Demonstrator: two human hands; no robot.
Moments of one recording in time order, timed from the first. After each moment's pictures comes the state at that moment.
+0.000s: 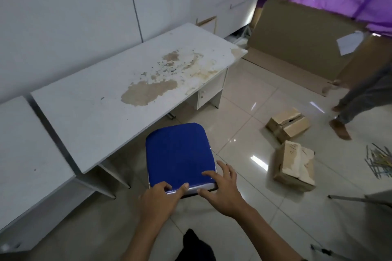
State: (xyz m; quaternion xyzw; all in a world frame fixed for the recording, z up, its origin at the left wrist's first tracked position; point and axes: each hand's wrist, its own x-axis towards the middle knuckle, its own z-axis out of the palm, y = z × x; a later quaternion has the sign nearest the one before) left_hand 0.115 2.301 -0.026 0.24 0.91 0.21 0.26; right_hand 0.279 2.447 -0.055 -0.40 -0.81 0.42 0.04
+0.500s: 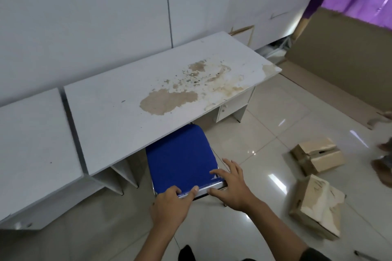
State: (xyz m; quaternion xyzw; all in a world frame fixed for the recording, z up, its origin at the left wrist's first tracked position) left_hand 0.113 2.394 -0.014 0.14 0.94 0.20 0.23; right_hand 0.223 2.584 -0.046 -0.30 -0.86 0.41 -0.05
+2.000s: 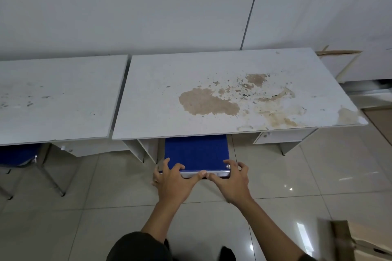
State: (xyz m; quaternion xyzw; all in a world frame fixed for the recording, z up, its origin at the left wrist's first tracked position) left_hand 0.076 2.512 -0.037 -0.10 0.94 0.27 0.18; right_hand 0.112 2.703 -0.060 -0.26 -0.83 0.48 -0.08
